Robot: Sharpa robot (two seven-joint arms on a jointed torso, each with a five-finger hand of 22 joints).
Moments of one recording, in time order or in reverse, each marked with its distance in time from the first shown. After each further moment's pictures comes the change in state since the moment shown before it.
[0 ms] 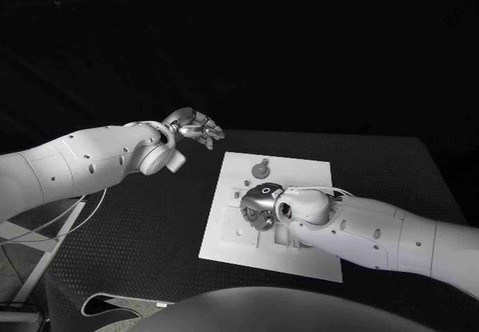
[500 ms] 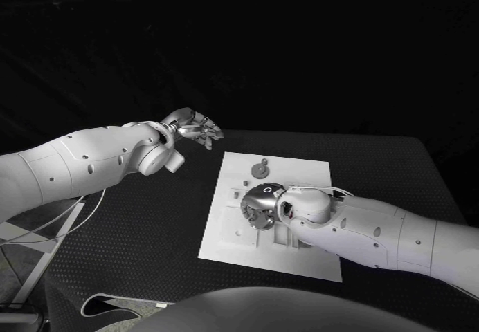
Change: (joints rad) left arm 0.000 -0.002 0.000 0.000 0.003 0.000 -0.006; left_hand 0.000 0.000 -0.004 0.004 0.000 -0.020 0.009 0.000 -0.005 -0.007 0.005 0.000 -0.003 0.000 0.000 -0.006 0.004 0.008 -0.001 0.001 0.004 -0.004; right arm -0.003 -0.003 -0.002 -0.018 0.037 -0.019 0.022; right_hand -0.022 -0.023 -0.016 0.006 0.000 -0.109 0.045 -0.063 -0.016 -0.038 0.020 -0.038 0.000 0.002 0.005 0.018 0.016 0.002 0.006 -0.006 -0.004 0.013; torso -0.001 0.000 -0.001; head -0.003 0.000
